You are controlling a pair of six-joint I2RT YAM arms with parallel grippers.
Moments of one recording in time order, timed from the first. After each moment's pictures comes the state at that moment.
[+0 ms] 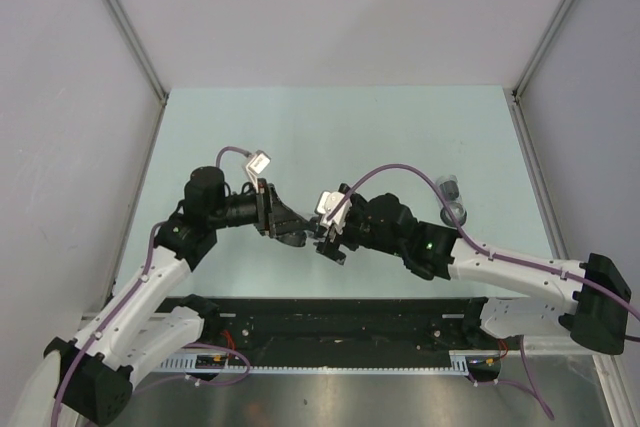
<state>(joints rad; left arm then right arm) -0.42 0.85 0.70 -0.20 0.82 -0.54 1.10 1.16 0.84 0.01 0.01 -0.27</state>
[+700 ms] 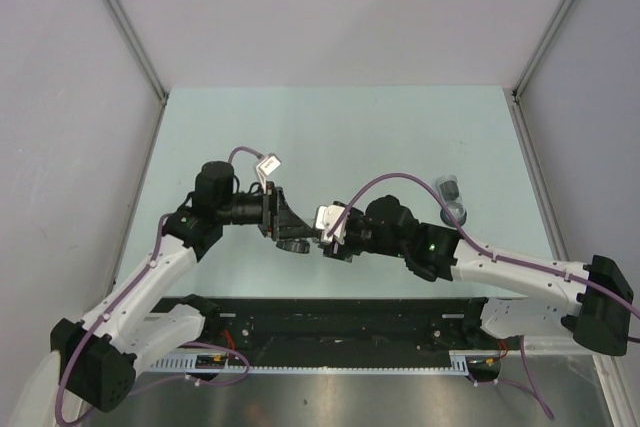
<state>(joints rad) -0.42 0.93 0.71 -0.24 0.92 -0.49 1.11 1.15 0.83 -0.04 -0.09 -0.41</state>
